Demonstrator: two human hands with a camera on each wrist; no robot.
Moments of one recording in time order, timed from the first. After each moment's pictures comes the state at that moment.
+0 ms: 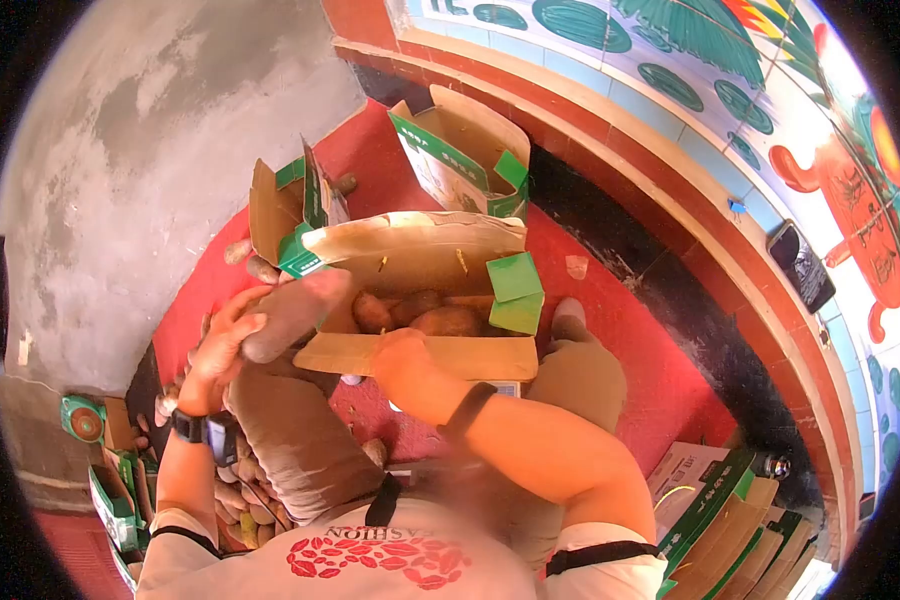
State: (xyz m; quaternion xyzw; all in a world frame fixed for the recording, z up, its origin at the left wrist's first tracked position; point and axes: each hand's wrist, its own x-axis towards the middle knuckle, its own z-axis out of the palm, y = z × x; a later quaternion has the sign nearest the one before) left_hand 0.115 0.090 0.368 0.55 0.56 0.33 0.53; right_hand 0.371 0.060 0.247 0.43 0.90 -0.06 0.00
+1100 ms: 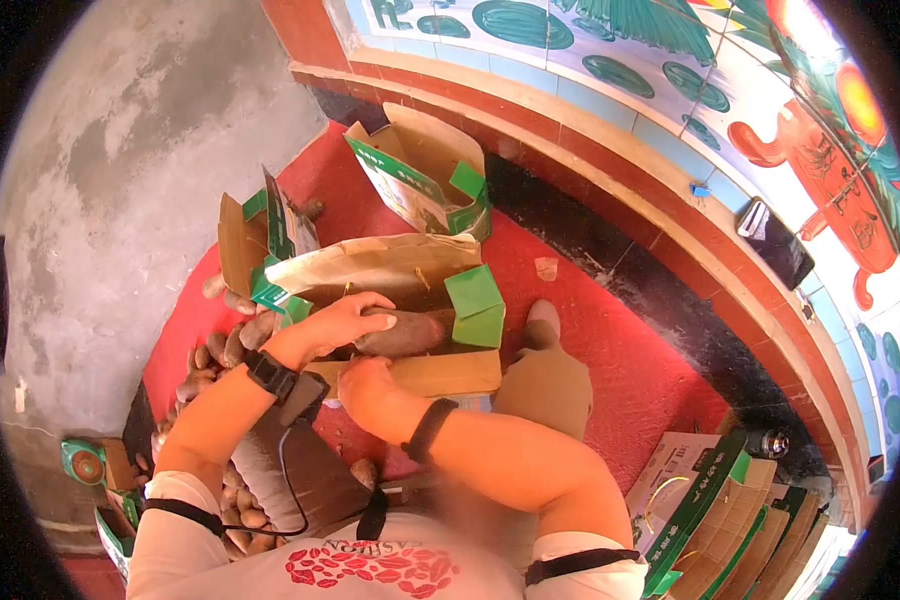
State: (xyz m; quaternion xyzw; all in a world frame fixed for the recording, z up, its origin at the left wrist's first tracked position) left_hand 0.288 0.167 0.298 0.63 0.54 -0.04 0.56; right_hand 0.367 0.055 0.248 0.46 0.88 -0.09 -0.05
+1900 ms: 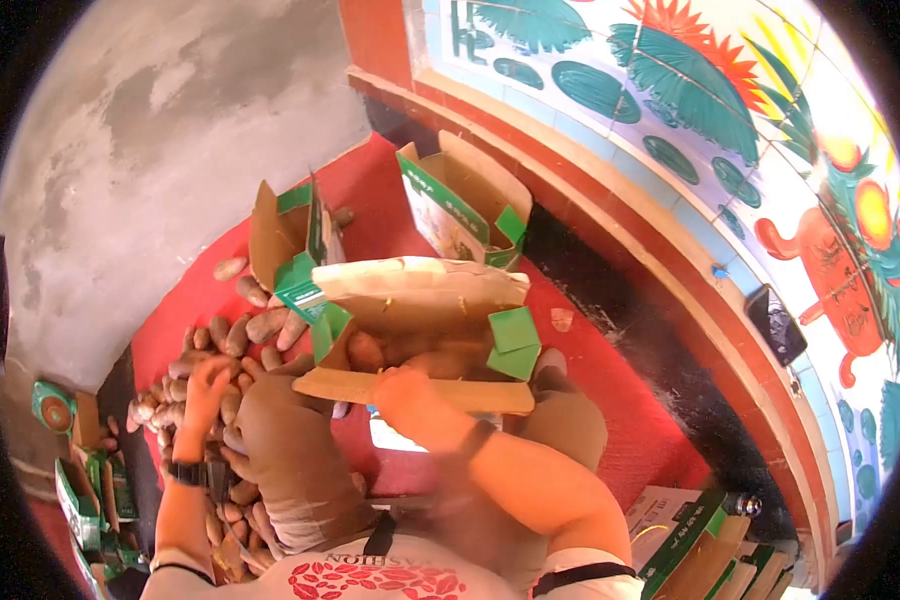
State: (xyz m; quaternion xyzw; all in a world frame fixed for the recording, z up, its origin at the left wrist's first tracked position) left_hand 0.017 0.054 0.311 0.65 0.65 0.32 0.23; right_hand 0.382 0.072 0.253 0.40 0.91 -0.04 -0.05
